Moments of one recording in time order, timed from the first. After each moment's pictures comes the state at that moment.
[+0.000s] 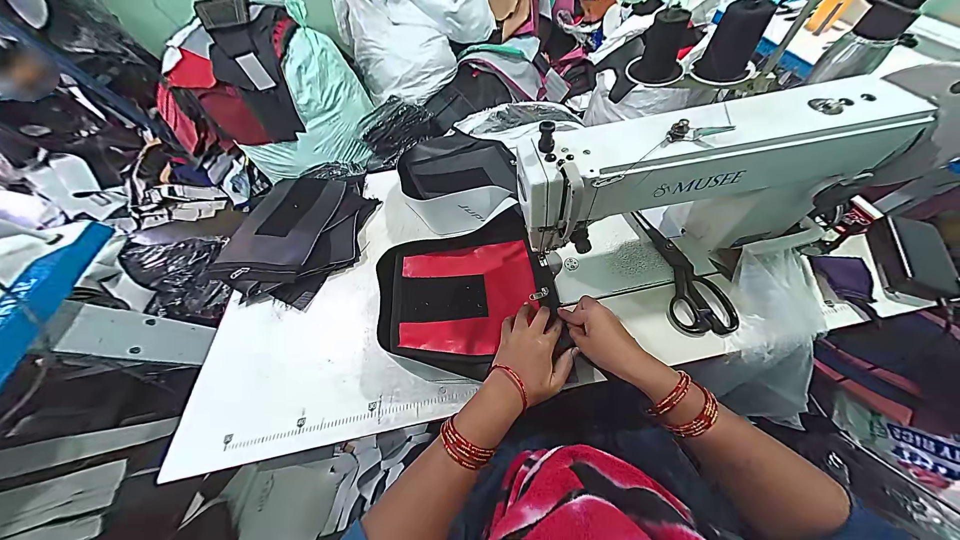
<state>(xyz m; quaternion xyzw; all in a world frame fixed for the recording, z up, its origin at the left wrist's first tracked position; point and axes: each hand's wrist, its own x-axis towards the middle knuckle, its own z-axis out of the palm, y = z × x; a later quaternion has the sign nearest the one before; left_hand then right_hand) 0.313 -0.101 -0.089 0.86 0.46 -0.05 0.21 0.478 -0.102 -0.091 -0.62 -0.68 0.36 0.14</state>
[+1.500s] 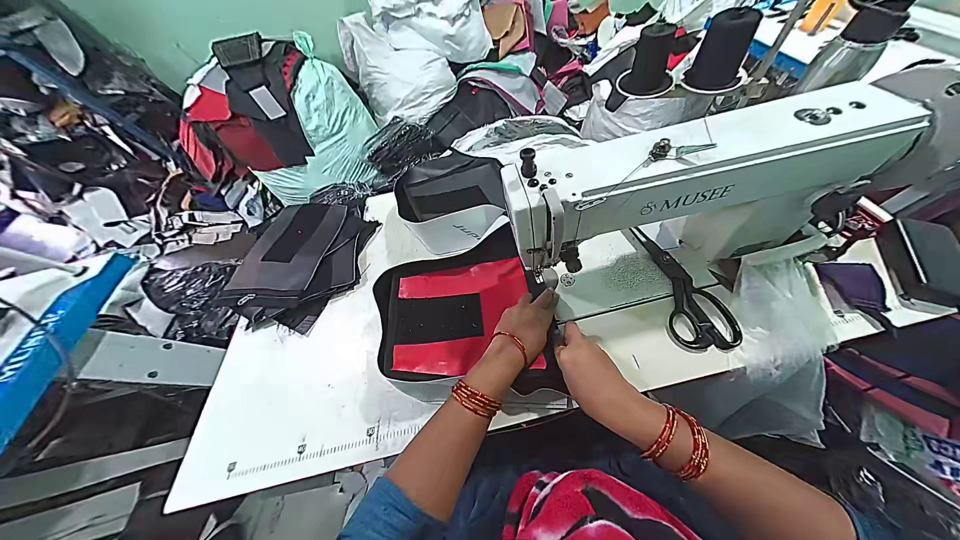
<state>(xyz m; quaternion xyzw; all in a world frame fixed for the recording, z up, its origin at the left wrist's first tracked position) 0.344 -0.029 -0.085 0.85 0.47 -0.17 0.19 0.444 -0.114 -0.072 -0.63 -0.72 0.27 -0.09</state>
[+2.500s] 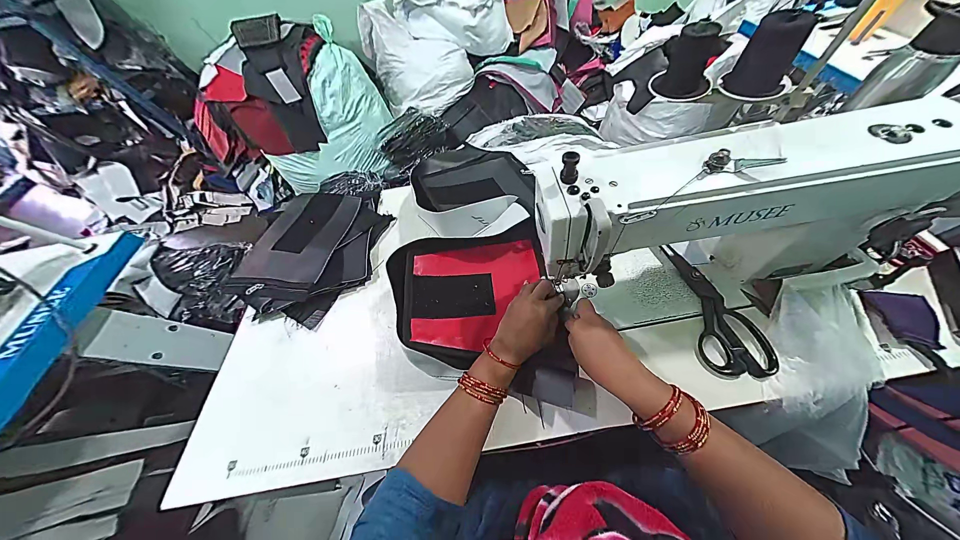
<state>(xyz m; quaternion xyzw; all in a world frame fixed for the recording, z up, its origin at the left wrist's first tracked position) 0.308 0.001 -0.140 0.89 0.38 0.23 0.15 0.447 -0.063 -0.091 -0.66 -0.72 0.24 0.03</state>
